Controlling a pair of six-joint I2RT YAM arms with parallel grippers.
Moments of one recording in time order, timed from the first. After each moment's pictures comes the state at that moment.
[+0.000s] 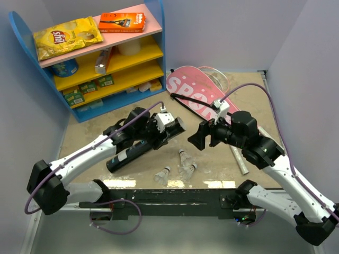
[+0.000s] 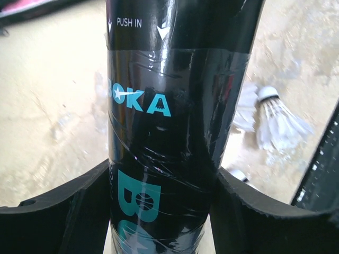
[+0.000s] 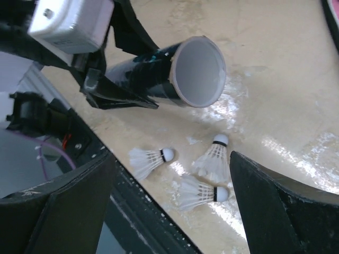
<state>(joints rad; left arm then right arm) -0.73 1.24 0.93 -0.33 0.25 0.22 0.66 0.84 0.97 -0.55 -0.19 0.33</state>
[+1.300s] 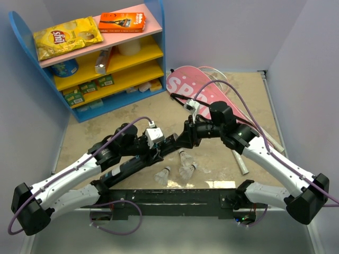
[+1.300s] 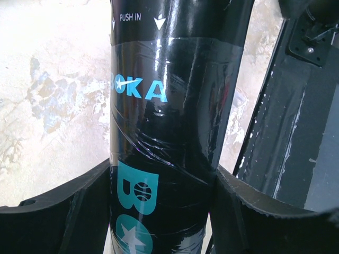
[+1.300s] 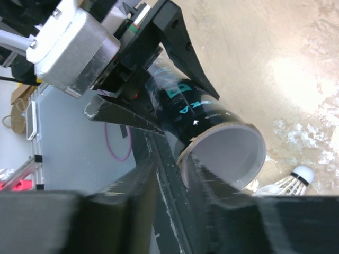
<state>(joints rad) -0.77 0.93 0.70 -0.34 0.38 0.11 0.69 1.11 1.01 -0.37 -0.67 0.31</state>
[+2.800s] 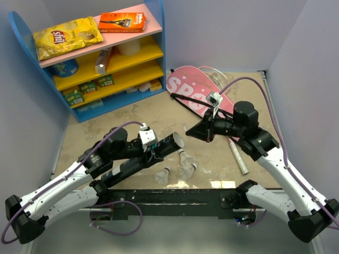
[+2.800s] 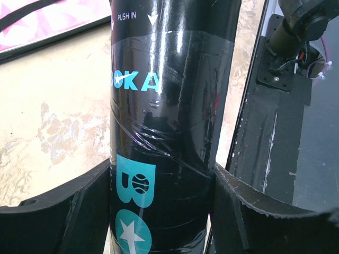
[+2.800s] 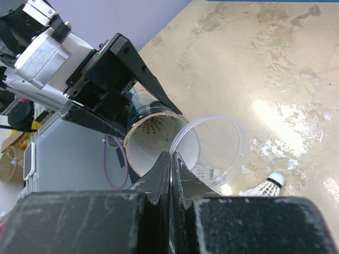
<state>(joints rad) -0.79 0.78 0.67 -0.28 0.42 0.08 0.54 0.93 0.98 -0.33 -0.70 0.37</state>
